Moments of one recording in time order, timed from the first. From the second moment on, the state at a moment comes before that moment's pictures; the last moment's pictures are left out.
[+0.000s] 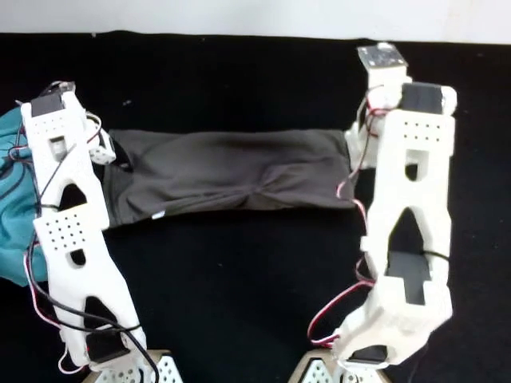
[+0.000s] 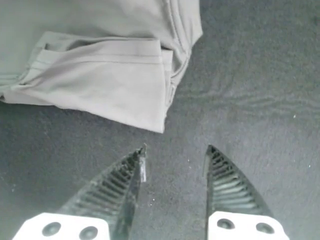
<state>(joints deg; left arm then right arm) -26.4 64.7 -64.2 92.6 -10.0 0.7 8.2 -21.2 97.3 15.1</state>
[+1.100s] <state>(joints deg) 3.1 34.4 -56.4 100.5 -10.5 24.3 -26.8 60.0 53.0 15.0</state>
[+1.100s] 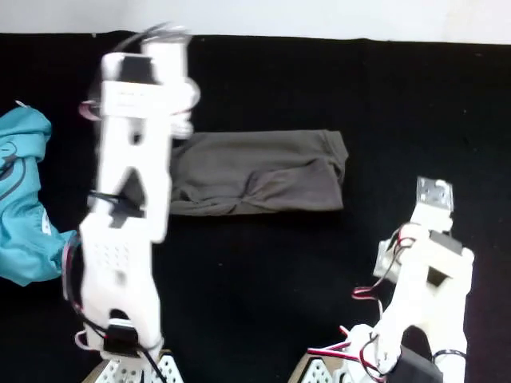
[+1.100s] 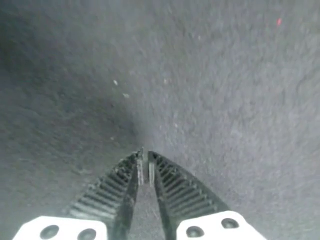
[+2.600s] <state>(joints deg) 21.5 48.7 -57.6 77.1 -6.0 27.4 -28.5 72.3 41.2 14.9</state>
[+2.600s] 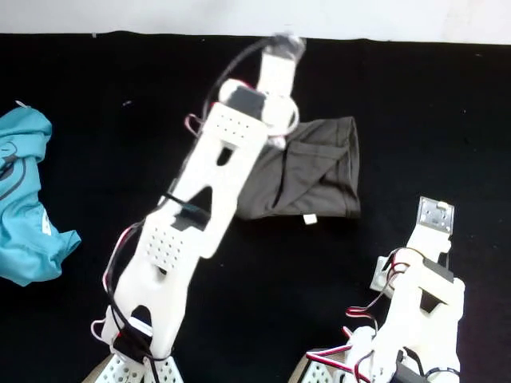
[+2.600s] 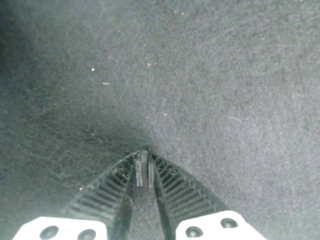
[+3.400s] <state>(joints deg) 35.6 45.5 -67.8 88.5 -6.0 27.4 -28.5 72.3 41.2 14.9</state>
